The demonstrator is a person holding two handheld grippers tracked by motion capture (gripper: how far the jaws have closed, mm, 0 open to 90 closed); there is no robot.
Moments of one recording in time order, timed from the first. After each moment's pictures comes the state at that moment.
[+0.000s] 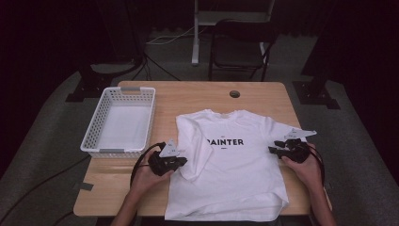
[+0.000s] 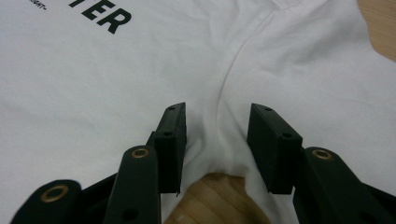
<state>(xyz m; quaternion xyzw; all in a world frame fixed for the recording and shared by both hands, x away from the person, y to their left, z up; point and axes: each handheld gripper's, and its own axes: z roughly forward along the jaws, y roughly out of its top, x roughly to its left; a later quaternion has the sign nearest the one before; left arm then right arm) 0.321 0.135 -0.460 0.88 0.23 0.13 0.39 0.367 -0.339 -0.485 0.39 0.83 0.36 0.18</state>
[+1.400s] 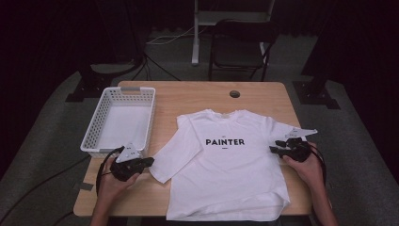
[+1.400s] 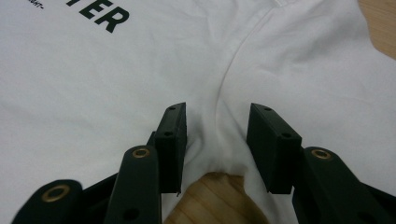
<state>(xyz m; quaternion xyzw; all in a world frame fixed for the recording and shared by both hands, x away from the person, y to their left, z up) 0.297 0.236 -0.456 0.84 0.31 0.17 0.41 0.370 -0.343 -0.483 0.40 0.83 0.36 0.17</state>
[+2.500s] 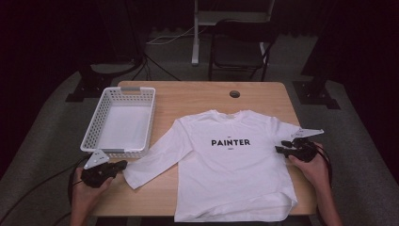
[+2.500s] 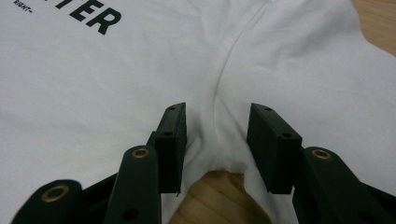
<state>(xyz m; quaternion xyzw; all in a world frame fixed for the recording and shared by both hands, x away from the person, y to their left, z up) 0.277 0.313 -0.462 0.81 0.39 0.20 0.40 0.368 -0.361 -0.482 0.42 0.82 0.35 0.17</state>
